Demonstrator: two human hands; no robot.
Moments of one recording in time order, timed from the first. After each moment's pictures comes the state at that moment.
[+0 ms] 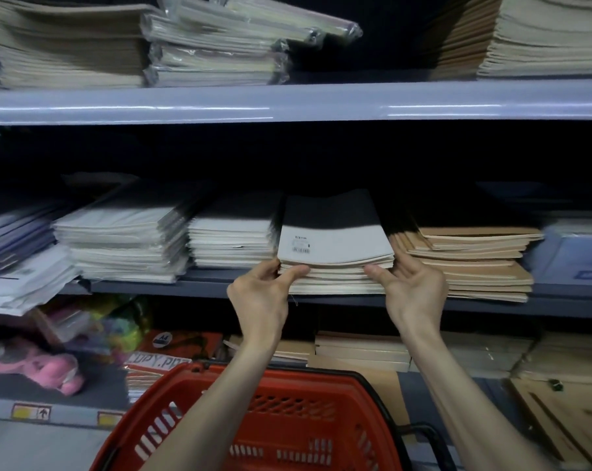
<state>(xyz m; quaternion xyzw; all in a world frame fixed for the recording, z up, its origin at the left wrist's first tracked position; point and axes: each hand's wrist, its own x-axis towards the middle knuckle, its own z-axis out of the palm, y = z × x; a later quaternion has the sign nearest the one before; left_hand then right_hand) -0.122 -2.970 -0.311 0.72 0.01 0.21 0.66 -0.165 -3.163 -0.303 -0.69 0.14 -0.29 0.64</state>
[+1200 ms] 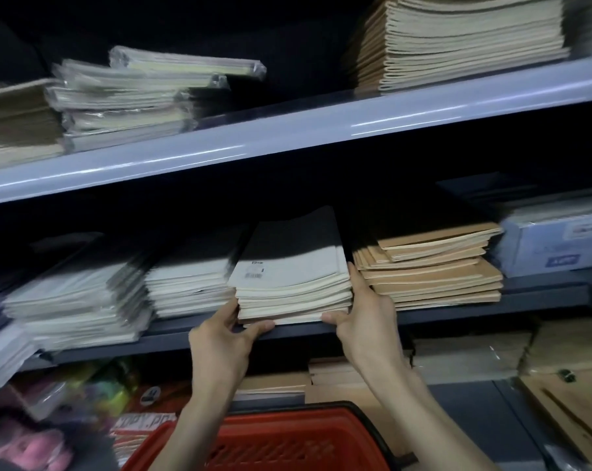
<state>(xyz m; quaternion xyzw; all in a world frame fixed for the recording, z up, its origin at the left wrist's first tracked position) -0.127 -2.966 -0.306 0.81 -0.08 0.14 0.56 -0.167 -3.164 -0.317 -0.83 0.12 -0.24 0.48</state>
